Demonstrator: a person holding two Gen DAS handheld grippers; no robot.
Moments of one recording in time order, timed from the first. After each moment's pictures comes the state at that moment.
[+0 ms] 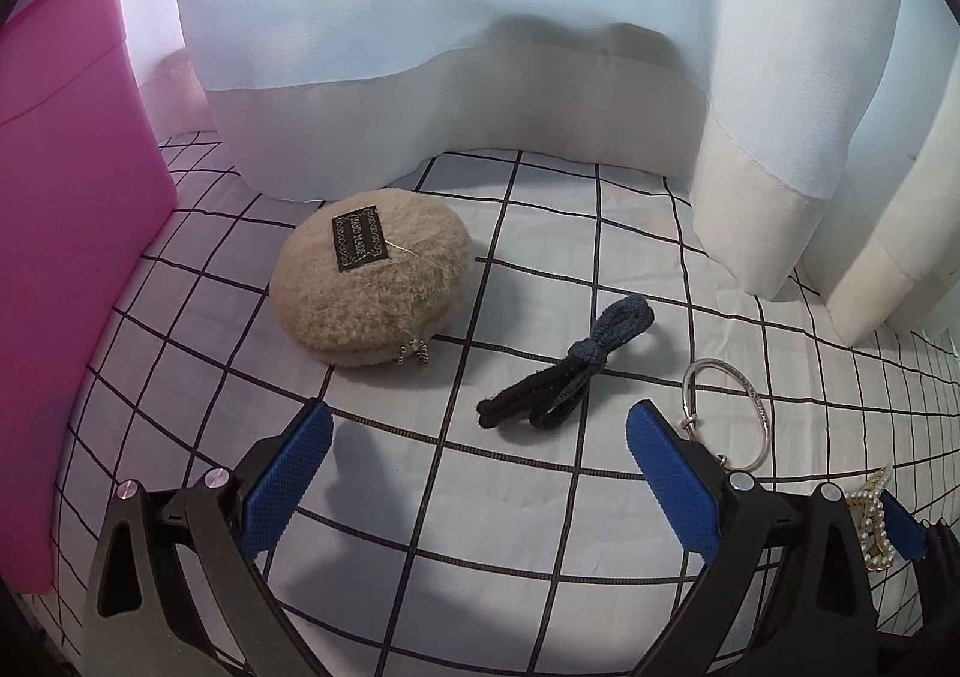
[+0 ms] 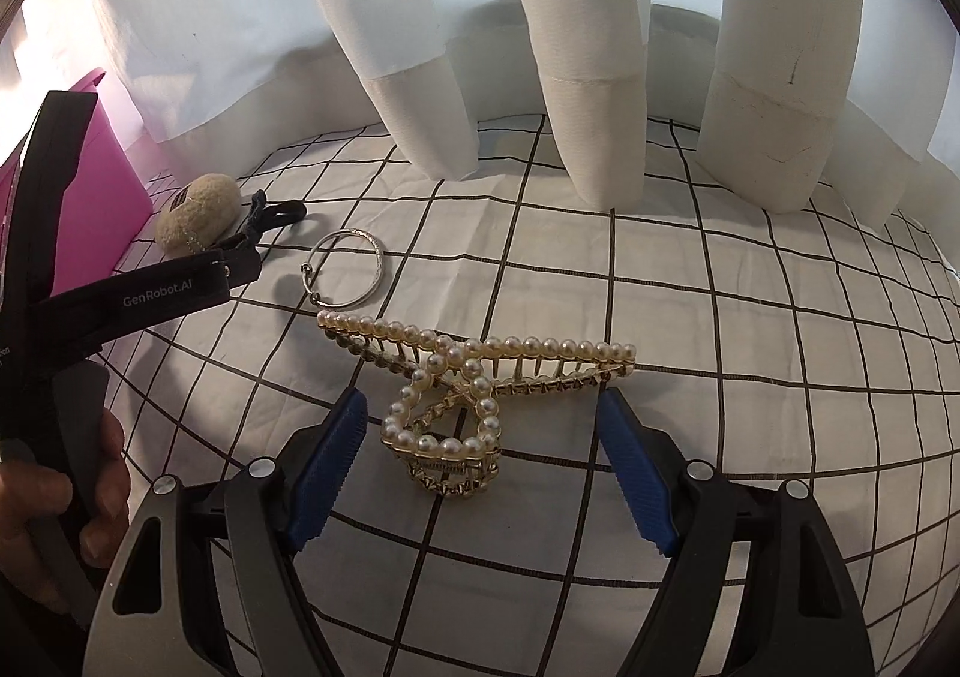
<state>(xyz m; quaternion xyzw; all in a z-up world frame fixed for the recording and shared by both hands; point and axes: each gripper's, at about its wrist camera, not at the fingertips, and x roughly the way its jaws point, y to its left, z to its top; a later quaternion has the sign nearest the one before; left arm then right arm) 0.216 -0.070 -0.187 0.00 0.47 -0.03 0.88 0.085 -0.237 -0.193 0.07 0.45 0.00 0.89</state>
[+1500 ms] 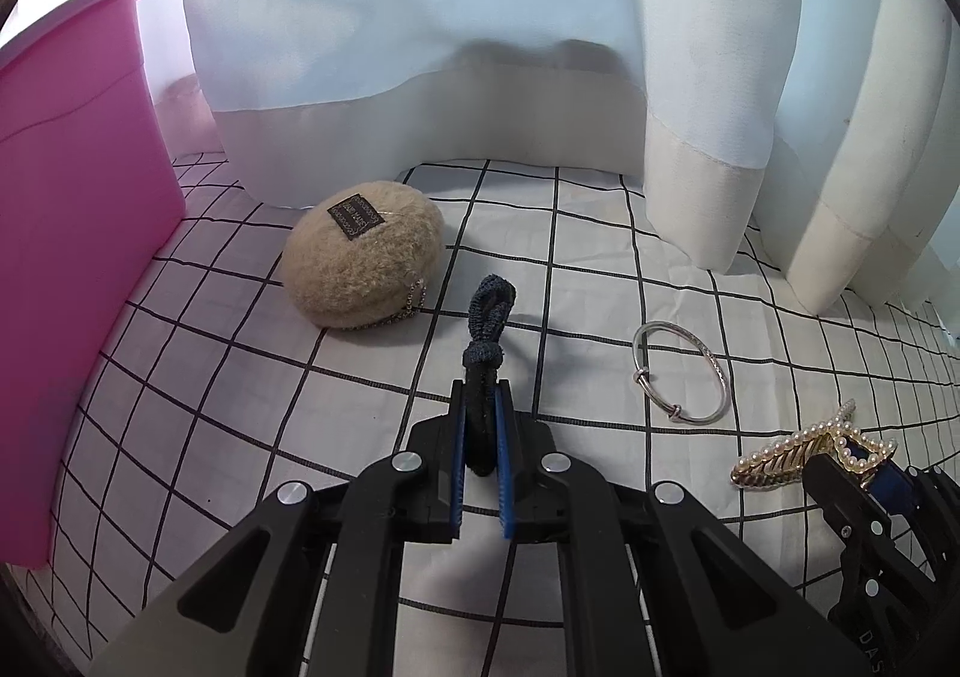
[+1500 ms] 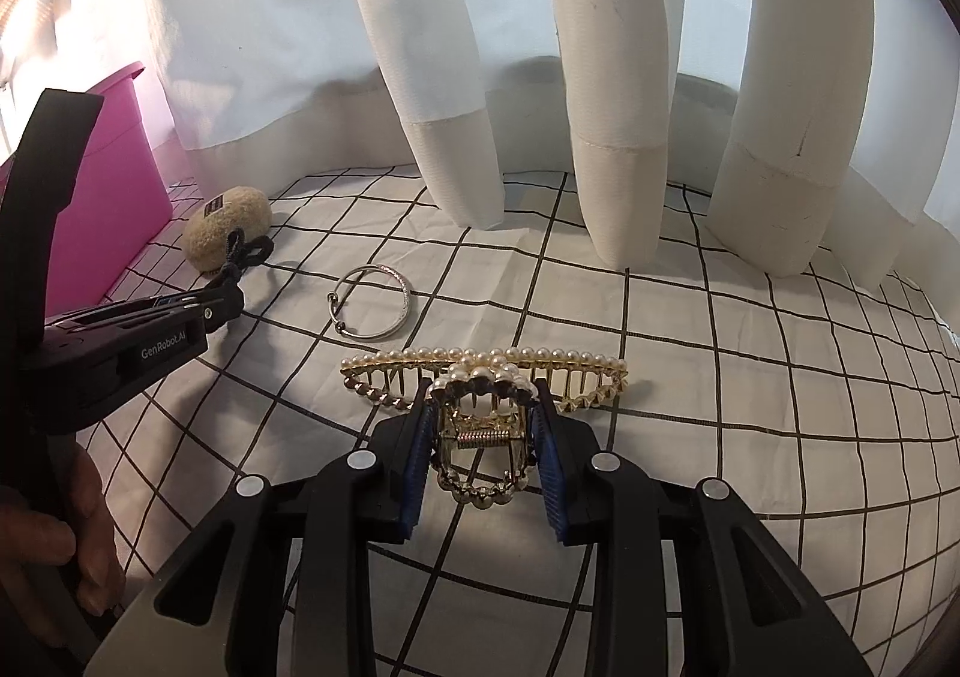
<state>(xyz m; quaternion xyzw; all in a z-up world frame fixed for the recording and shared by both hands) 0.183 -0.087 -0.179 0.01 0.44 -0.04 0.90 0.073 -0.229 -0.182 0.04 0.39 0.02 0.92</state>
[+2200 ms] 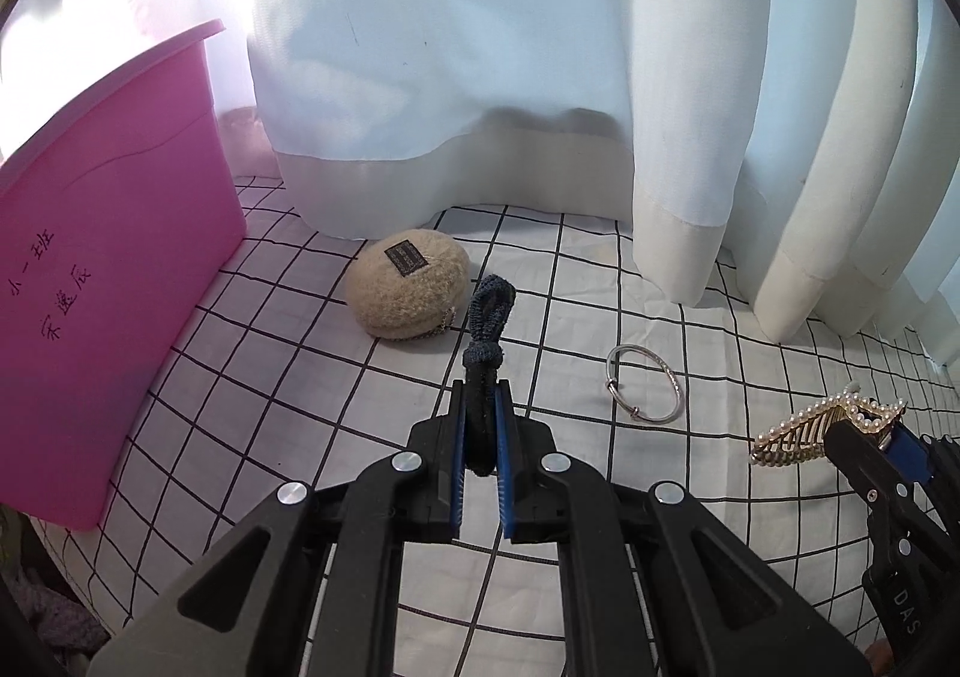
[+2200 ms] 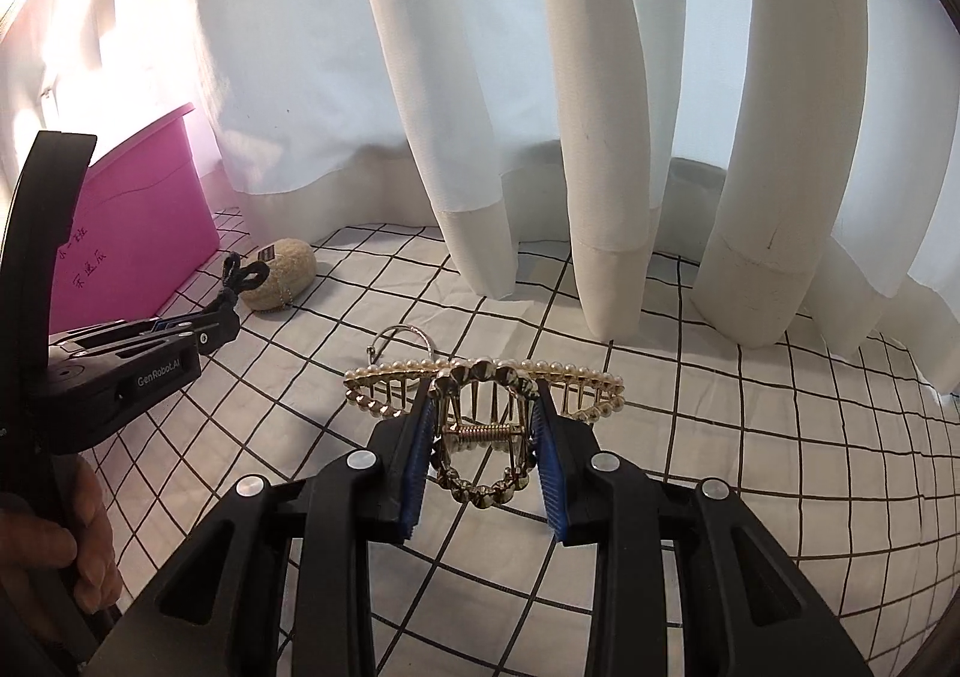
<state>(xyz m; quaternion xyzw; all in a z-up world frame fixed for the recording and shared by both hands) 0.154 -0.087 -0.129 0.00 0.41 0.00 0.91 0.056 -0.240 -0.126 0.02 0.36 0.07 0.93</state>
